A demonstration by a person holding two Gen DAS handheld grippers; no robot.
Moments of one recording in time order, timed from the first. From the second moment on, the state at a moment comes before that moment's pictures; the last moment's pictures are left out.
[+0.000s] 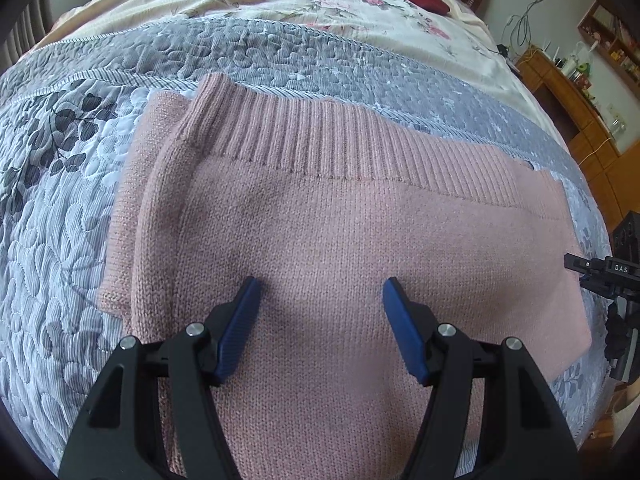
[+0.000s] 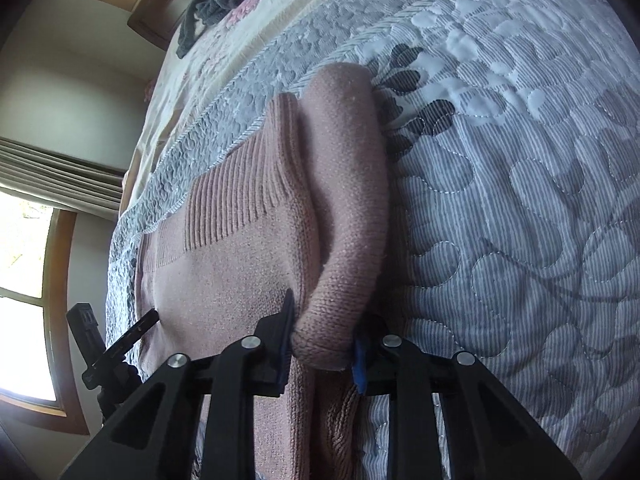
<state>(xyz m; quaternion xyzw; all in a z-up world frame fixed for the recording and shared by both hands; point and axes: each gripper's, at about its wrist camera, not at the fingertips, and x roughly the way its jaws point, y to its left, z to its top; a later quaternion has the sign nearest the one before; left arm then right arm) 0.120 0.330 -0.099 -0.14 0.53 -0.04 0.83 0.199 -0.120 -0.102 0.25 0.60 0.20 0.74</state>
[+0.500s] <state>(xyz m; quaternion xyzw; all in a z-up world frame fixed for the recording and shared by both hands) 0.099 0.345 -0.051 -0.17 0.51 -0.07 0.84 0.205 0.042 0.012 0.08 0.57 0.32 0.75</state>
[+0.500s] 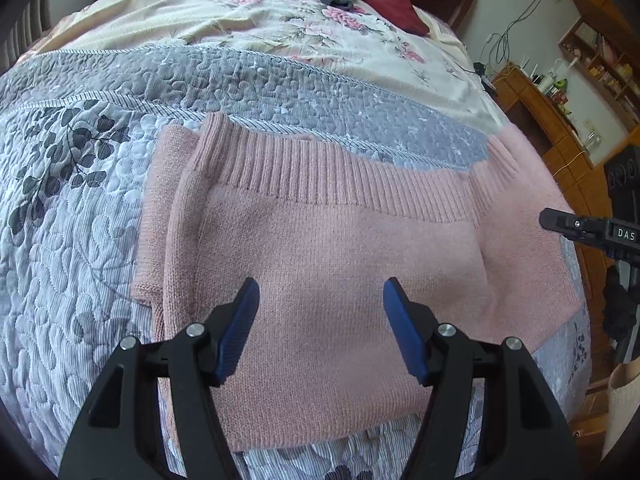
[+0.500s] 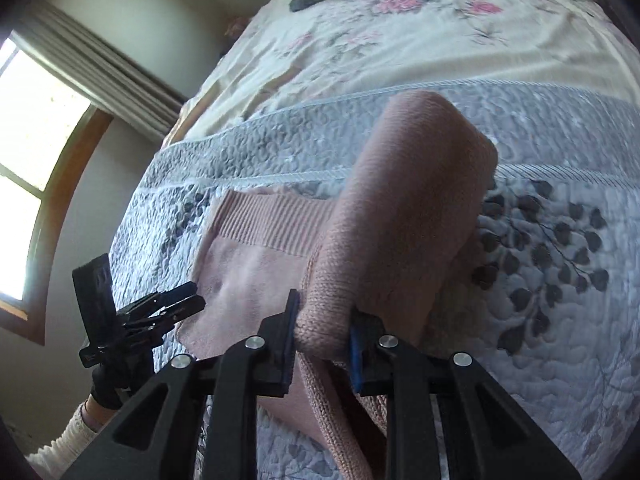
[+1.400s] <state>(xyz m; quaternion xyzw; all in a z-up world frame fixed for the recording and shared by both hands) 0.132 0.312 -0.059 -0.33 0.51 -0.17 0.77 0.205 0.023 -0.010 0.18 0.59 0.32 0.72</state>
